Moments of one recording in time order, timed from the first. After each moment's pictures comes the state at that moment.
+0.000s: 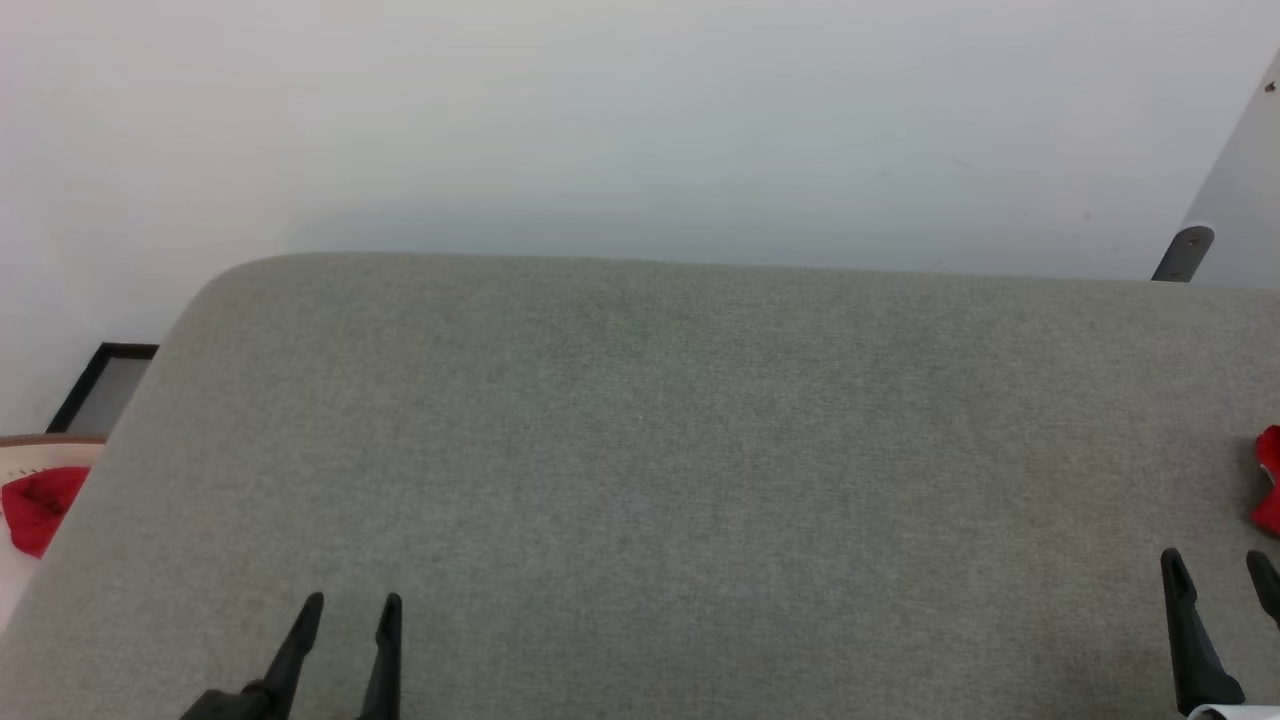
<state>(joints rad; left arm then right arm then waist) 0.13 0.20 -0.02 0.11 -0.27 -0.10 -0.26 0.18 -0.19 -0.15 -0.12 0.30 0.13 -0.03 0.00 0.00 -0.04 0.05</state>
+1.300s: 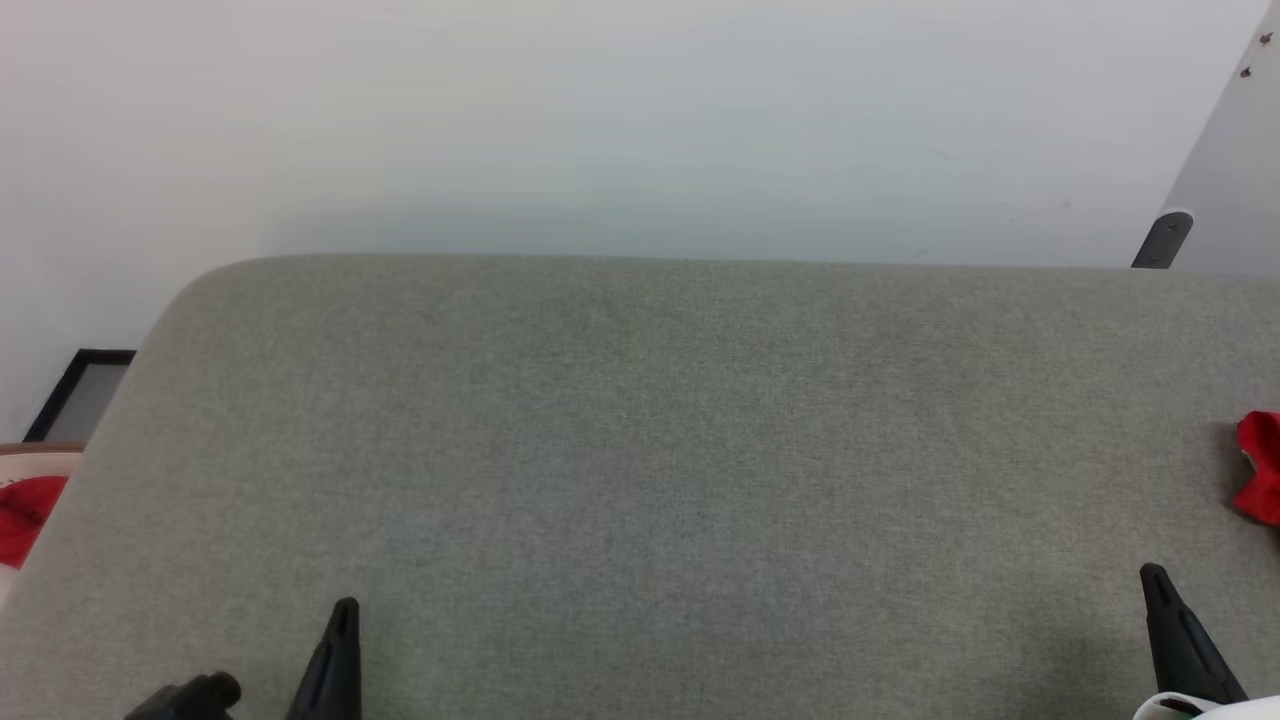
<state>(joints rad) 0.10 0.15 0.01 0.16 -0.62 -0.10 -0.16 0.13 -0.13 -0.12 0.00 0.62 0.13 0.01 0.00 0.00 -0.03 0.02</state>
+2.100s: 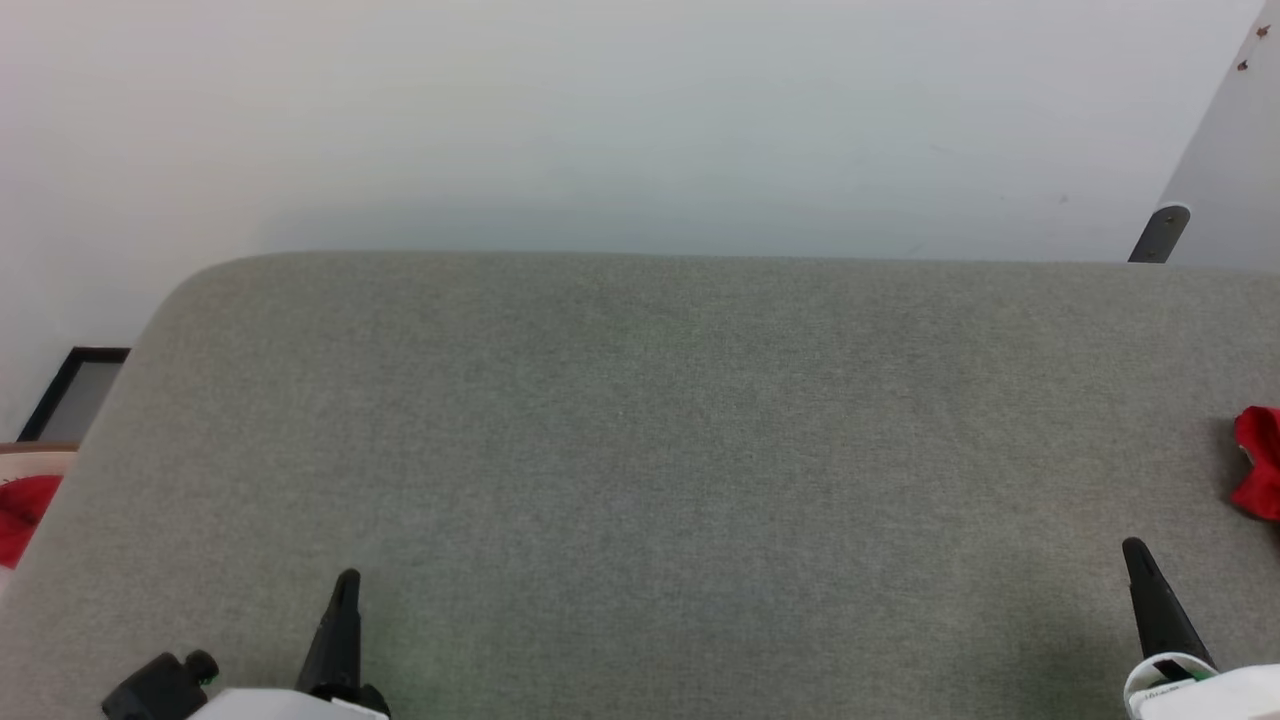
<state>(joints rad) 0.03 0.12 0.04 0.19 -0.94 -0.11 -0.07 0.05 -0.11 -0.12 0.08 0.94 0.13 0.04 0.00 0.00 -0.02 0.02</state>
